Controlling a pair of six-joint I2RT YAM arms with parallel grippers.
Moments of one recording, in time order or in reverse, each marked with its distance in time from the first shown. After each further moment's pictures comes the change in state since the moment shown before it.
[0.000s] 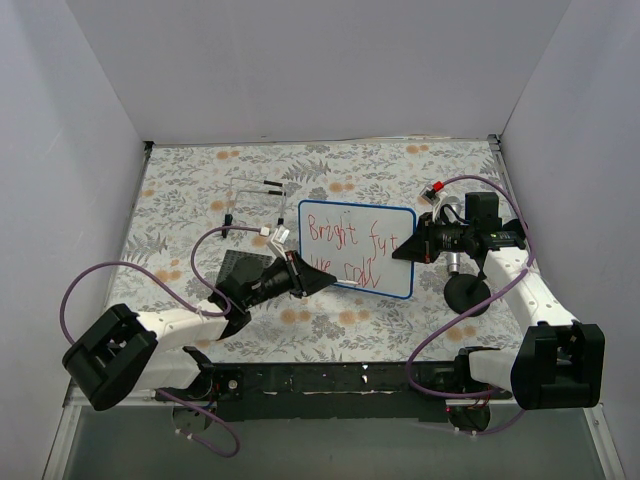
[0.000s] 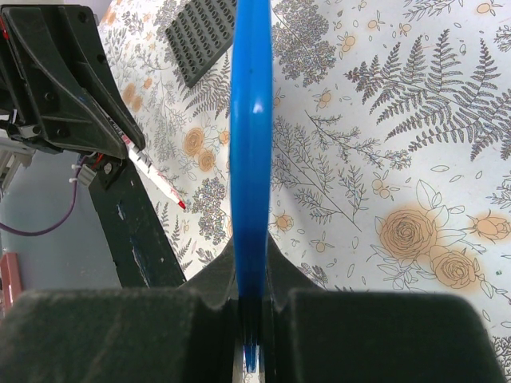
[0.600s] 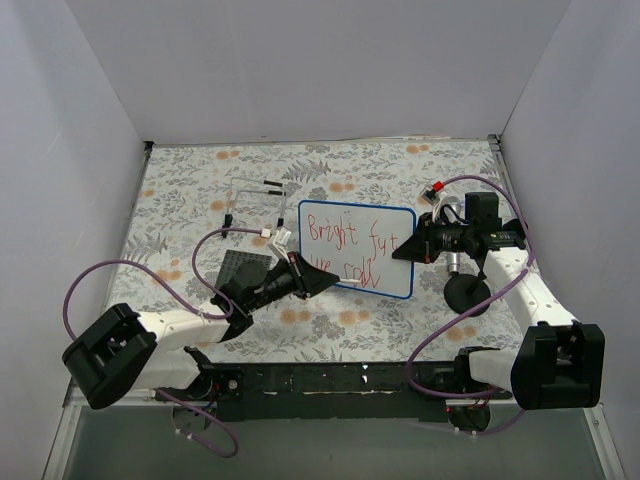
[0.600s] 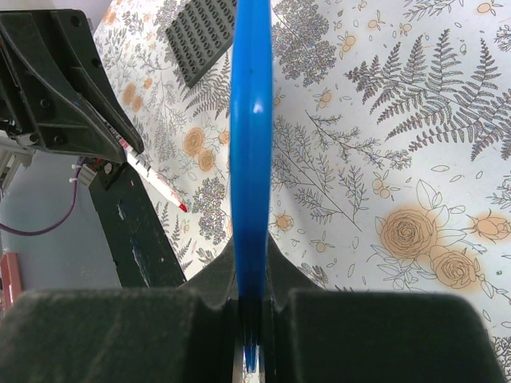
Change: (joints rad) left arm -0.054 0.000 -0.002 0.024 -0.093 0.008; right arm 0.000 0.000 0.000 0.000 0.000 0.000
